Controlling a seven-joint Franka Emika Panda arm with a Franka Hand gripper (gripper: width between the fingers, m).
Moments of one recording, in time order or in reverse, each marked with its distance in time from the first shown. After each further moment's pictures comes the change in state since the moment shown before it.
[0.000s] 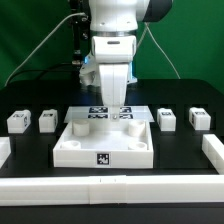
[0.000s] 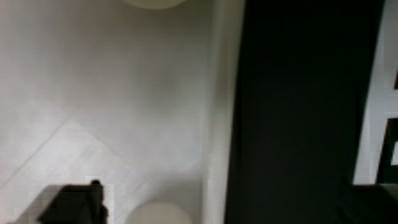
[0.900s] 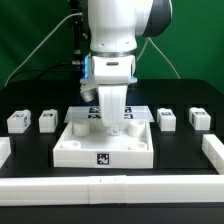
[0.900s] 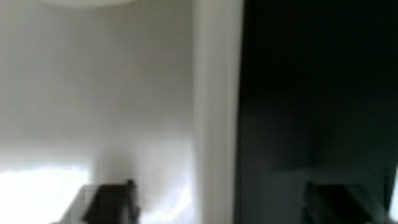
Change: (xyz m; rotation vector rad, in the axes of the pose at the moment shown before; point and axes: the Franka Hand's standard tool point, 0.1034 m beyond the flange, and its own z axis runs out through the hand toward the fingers) arm 0.001 0.000 0.027 0.031 0.009 0.024
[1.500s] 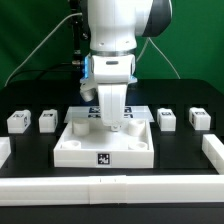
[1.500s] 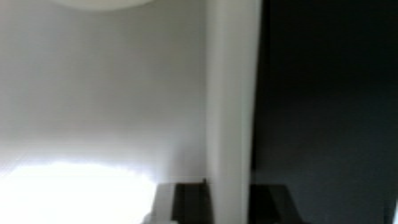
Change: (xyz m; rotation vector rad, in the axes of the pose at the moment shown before) arm 0.000 0.003 -0.001 -0.014 0.002 0.000
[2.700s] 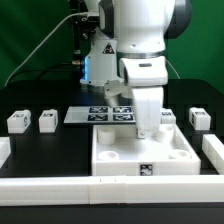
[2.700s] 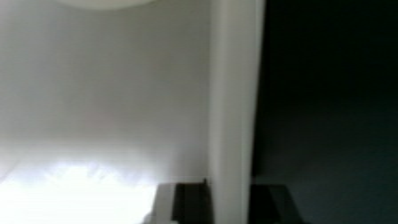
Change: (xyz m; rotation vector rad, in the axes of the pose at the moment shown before) arm 0.062 0.039 0.000 -0.038 0.012 -0.089
